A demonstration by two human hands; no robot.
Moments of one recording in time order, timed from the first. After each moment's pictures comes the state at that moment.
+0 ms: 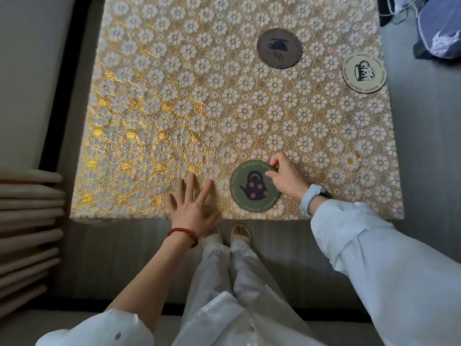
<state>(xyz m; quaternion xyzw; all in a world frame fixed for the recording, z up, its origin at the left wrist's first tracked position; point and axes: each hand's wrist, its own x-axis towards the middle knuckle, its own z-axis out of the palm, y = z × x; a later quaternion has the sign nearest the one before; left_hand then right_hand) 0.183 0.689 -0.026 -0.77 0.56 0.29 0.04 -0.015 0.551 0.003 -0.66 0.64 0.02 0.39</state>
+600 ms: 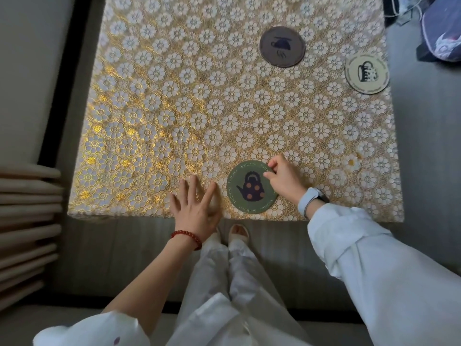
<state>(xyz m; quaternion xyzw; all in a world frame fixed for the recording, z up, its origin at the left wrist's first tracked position) 0.171 0.693 -0.024 -0.77 0.58 0.27 0.04 -0.013 0.554 -0.009 -0.66 0.65 0.00 0.38</state>
